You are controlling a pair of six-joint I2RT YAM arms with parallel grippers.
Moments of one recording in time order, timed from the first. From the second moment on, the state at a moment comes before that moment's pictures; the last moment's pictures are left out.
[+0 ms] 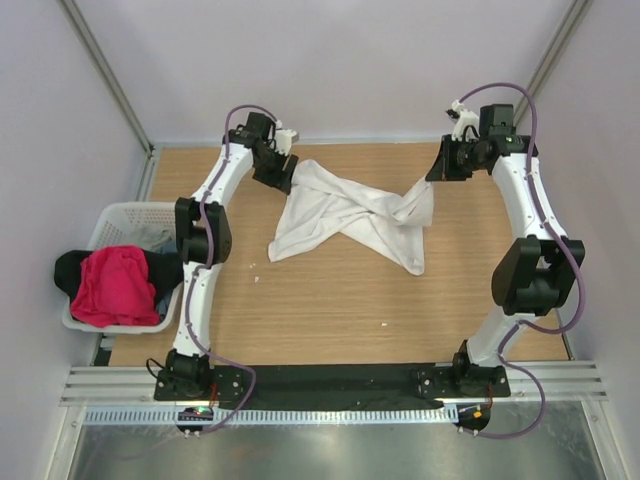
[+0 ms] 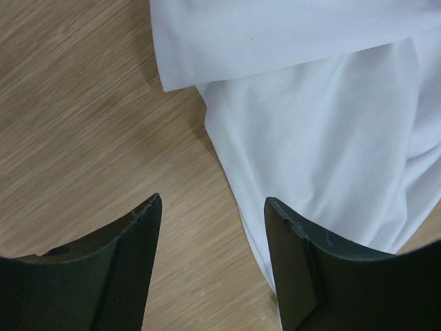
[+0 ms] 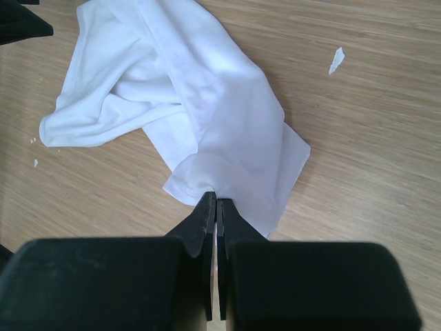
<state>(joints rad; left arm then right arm) -0.26 2.45 2.37 -0.99 0.29 0.23 -0.06 1.75 1.71 -0.84 -0.52 -0.04</state>
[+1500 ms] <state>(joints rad) -0.22 2.51 2.14 -0.34 0.66 -0.09 -0.06 1.63 1.48 -0.89 -0.44 -0.07</state>
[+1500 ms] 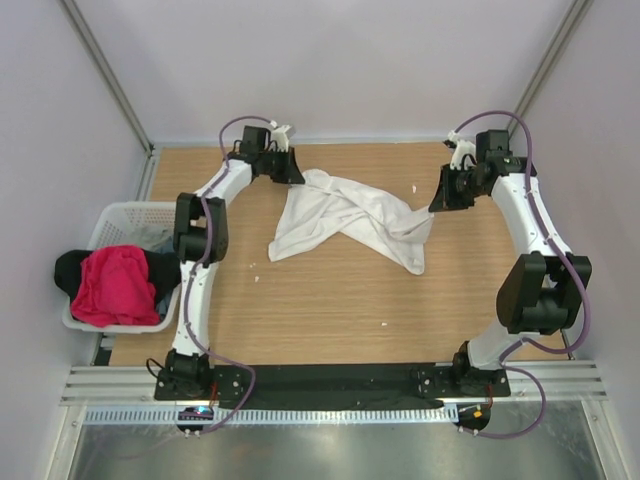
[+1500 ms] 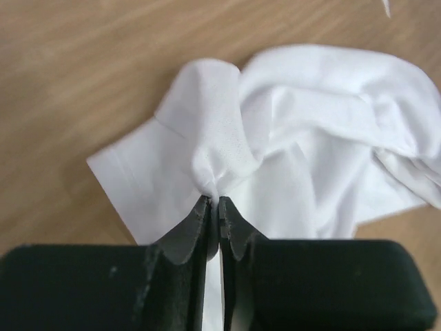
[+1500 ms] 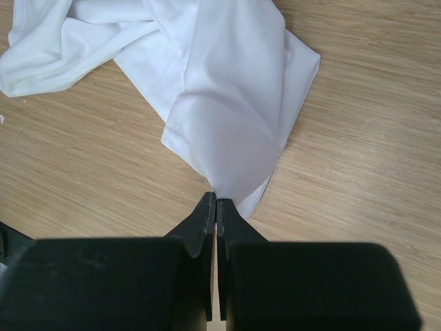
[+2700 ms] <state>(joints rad) -0.16 2.36 1.95 -0.61 0.65 -0.02 -0.06 1.62 1.44 -0.86 -0.46 -0.07</state>
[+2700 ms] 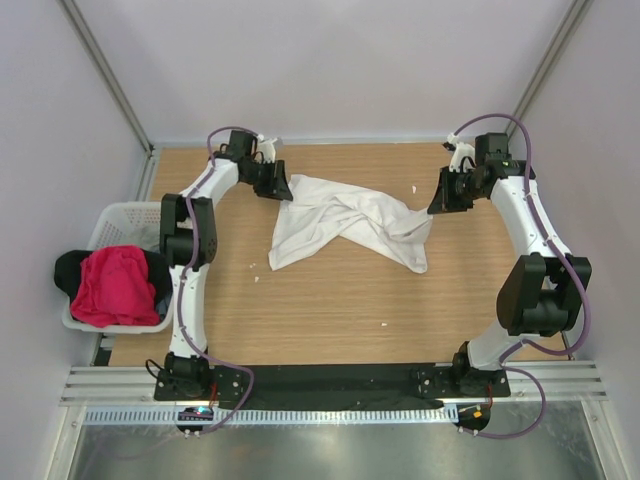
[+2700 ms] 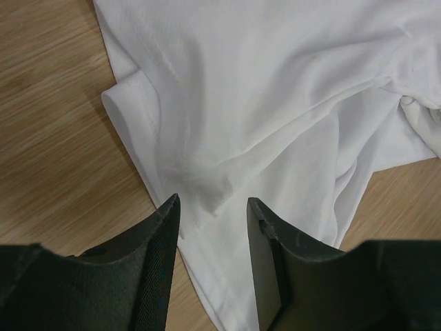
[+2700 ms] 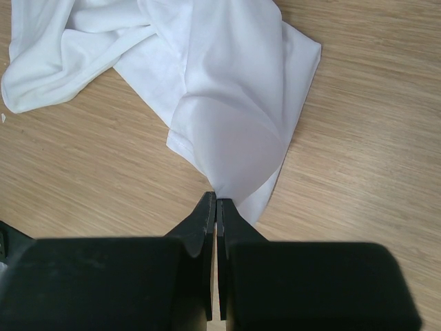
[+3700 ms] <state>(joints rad) -0.19 2.46 2.08 -0.61 0.64 0.03 -0.06 1.62 1.44 -0.85 -0.45 -0.07</state>
